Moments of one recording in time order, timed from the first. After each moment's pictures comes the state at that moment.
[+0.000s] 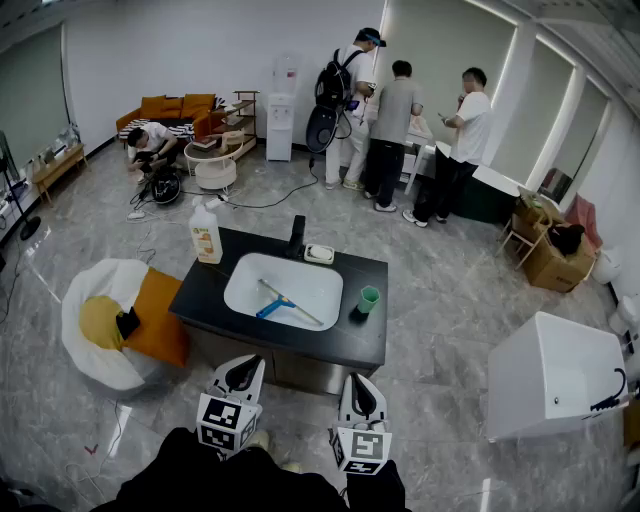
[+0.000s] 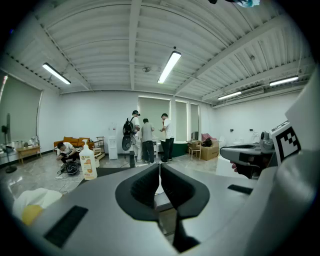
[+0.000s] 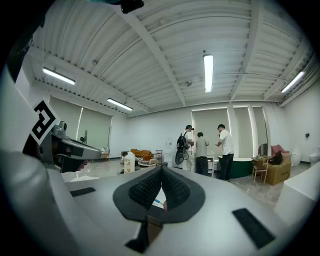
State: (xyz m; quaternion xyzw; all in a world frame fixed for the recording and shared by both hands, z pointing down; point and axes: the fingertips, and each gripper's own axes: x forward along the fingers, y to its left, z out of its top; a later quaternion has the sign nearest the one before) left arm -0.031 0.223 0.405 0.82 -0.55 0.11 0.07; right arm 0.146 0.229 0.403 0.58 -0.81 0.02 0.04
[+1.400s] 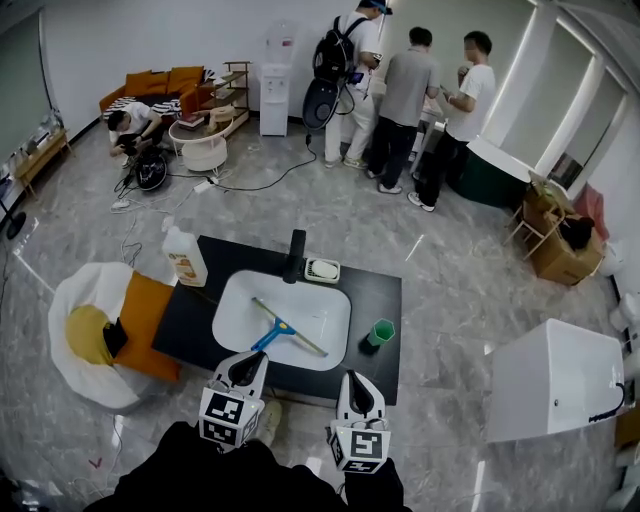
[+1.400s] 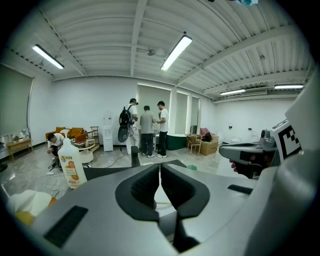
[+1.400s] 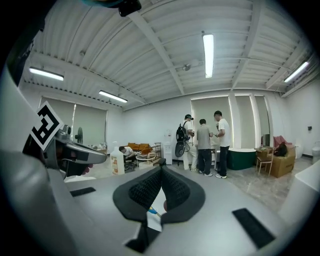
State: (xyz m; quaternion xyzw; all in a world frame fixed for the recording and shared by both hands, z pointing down) left arm -0.072 -0.022 0.450 0.83 -0.52 0.14 0.11; right arm 0.094 -0.005 0.441 0.58 -0.81 0.06 0.07
